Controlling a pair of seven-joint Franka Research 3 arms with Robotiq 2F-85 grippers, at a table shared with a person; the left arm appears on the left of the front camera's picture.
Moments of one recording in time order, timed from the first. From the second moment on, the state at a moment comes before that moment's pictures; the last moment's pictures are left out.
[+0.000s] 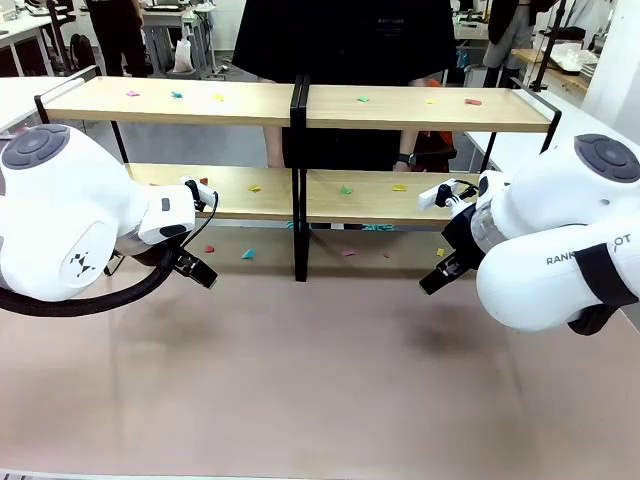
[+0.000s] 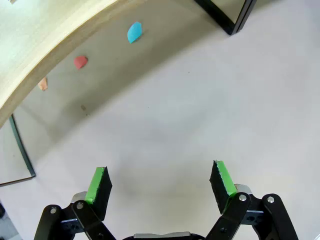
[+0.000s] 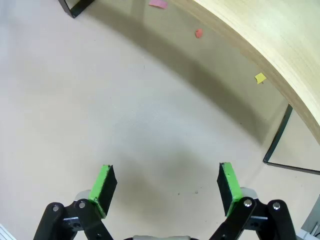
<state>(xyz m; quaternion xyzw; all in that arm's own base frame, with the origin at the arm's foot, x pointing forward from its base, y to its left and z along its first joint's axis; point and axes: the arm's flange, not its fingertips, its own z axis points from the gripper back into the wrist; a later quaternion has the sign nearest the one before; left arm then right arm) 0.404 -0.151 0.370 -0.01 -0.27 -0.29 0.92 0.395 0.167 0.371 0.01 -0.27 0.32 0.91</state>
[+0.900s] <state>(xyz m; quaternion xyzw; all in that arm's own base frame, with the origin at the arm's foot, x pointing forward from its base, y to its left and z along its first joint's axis) 0.388 -0.135 0.455 -0.05 -0.32 -0.27 0.91 0.372 0.158 0.453 0.01 -0.30 0.31 0.90</state>
